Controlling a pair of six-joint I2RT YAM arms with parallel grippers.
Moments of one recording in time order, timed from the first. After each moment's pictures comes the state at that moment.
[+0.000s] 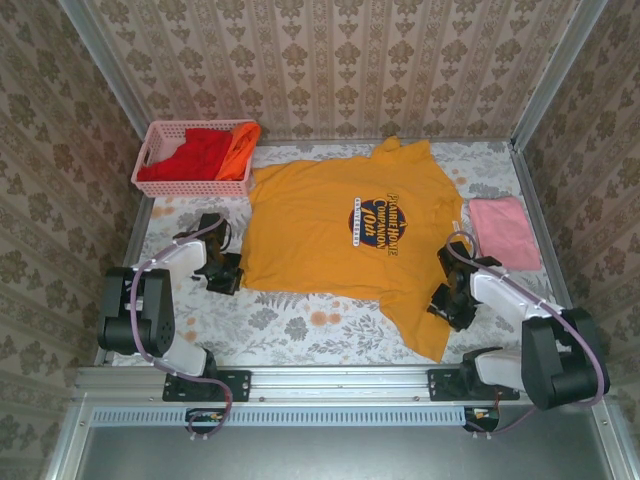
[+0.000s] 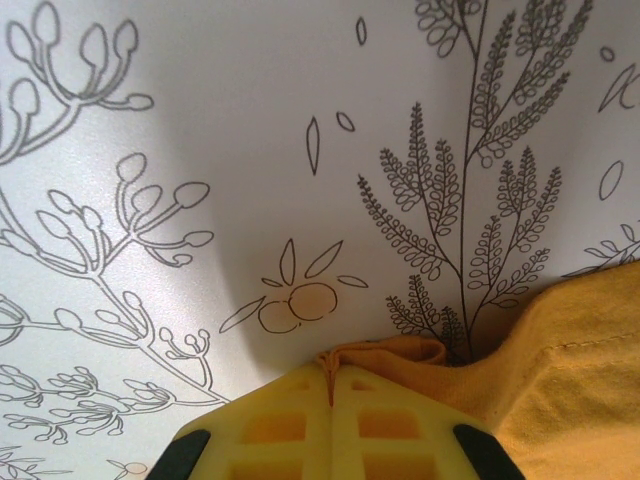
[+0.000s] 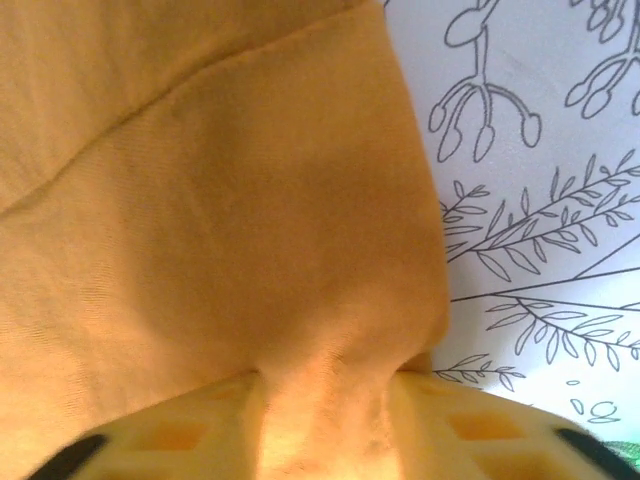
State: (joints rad) left arm -0.14 1.53 0.79 -0.69 0.19 -1.42; right arm 0.15 1.27 0.58 -0.88 -0.05 0.87
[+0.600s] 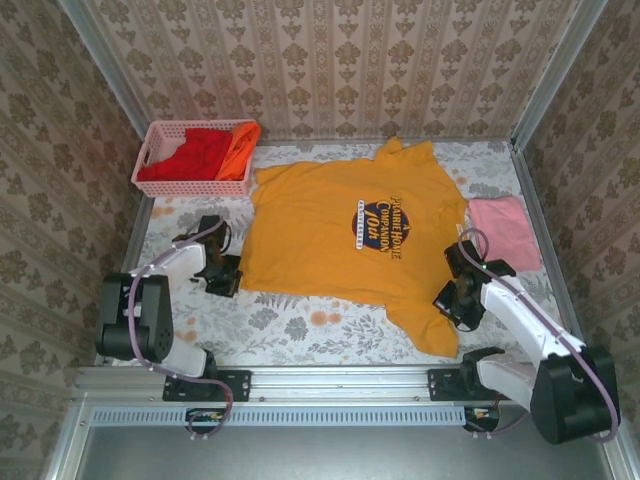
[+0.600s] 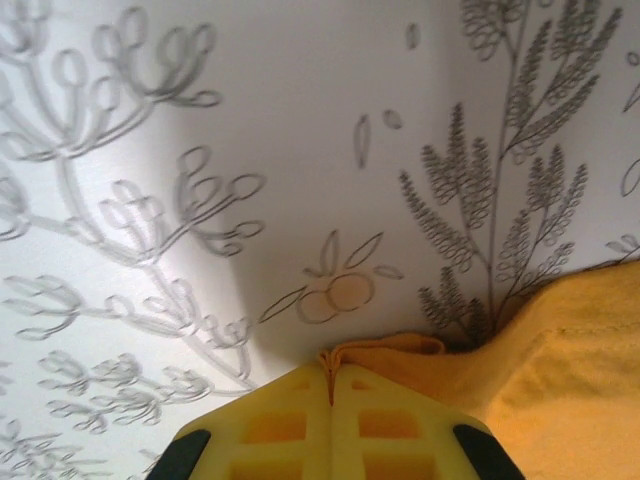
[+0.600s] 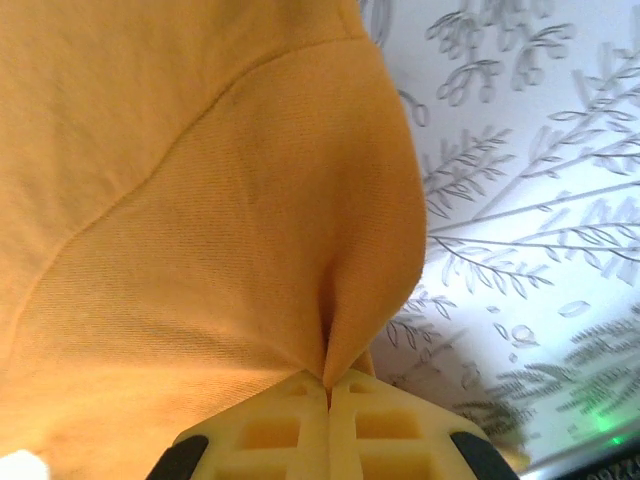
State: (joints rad) left arm -0.15 1.47 0.76 -0.71 0.16 -1.44; right arm 0.15 1.04 0.62 -1.04 0.00 0.94
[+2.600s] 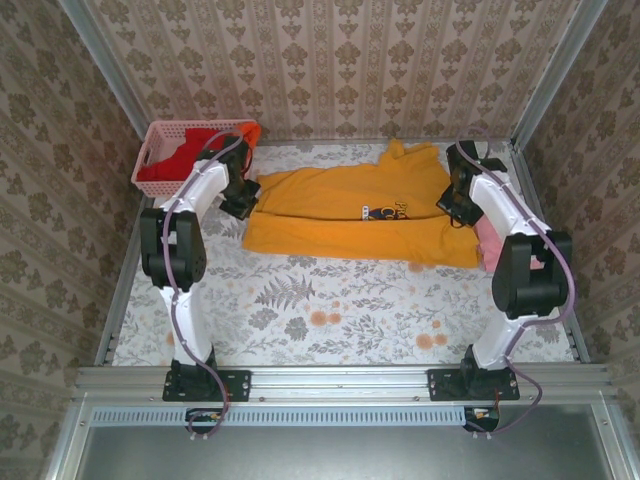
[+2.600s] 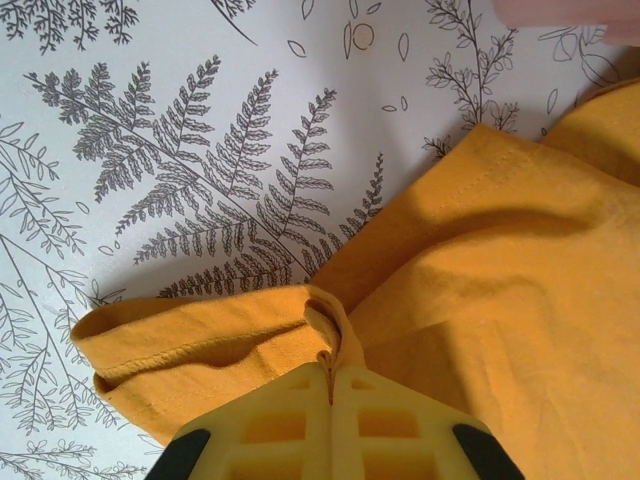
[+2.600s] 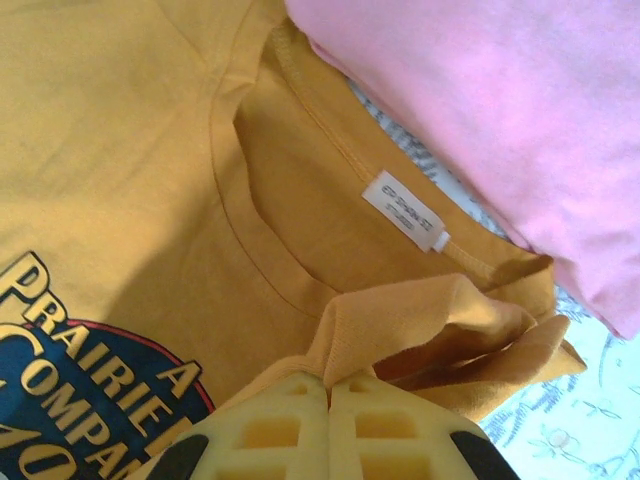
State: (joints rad) left arm -0.21 2.06 1.74 -1.03 0.07 -1.21; right arm 0.01 1.79 1.49 -1.00 0.22 0.80
